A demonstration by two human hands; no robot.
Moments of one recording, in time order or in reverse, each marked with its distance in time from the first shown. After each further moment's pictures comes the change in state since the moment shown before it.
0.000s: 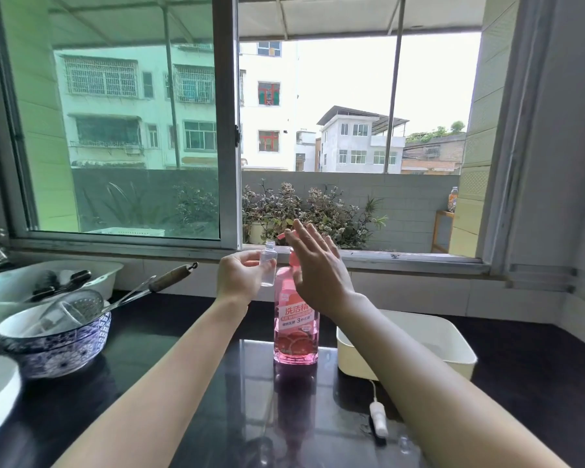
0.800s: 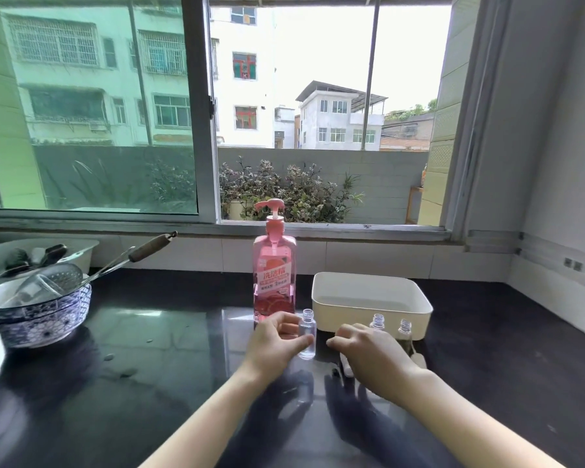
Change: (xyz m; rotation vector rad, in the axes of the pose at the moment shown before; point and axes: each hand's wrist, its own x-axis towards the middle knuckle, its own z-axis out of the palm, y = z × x) left_hand -0.136 -0.070 0.031 -0.034 -0.477 -0.060; right_hand -0.186 0.035 -0.026 -0.278 -0.496 -0.051
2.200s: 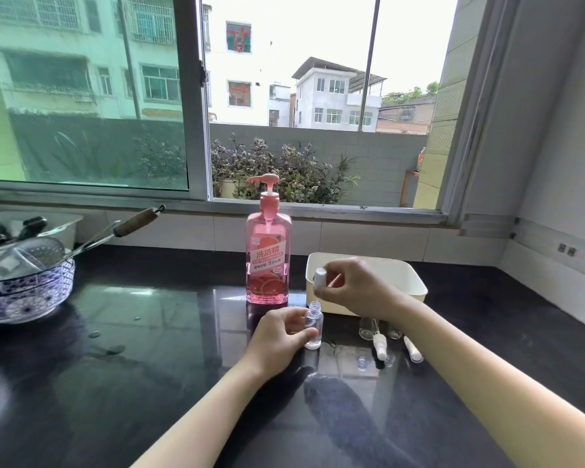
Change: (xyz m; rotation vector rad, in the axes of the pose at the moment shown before) left_hand -0.007 -0.013 0.016 0.122 -0.079 0.146; right_hand 0.041 0.007 -0.052 0.763 0.121 0.216
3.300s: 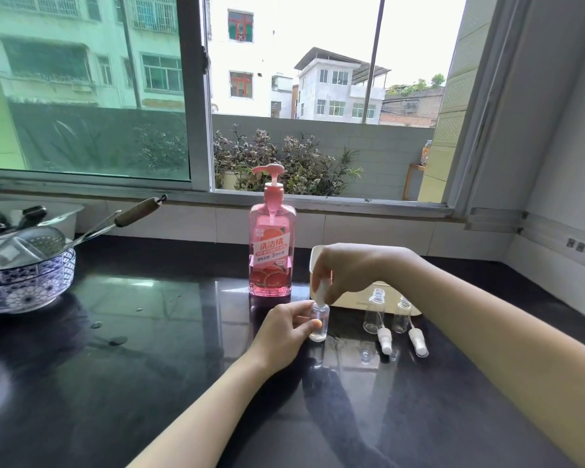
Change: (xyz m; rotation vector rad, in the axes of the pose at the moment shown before) left_hand 0.004 -0.009 0.003 -0.020 -0.102 0.047; right_hand 0.038 -0.027 -0.015 -0.481 -0.559 0.048
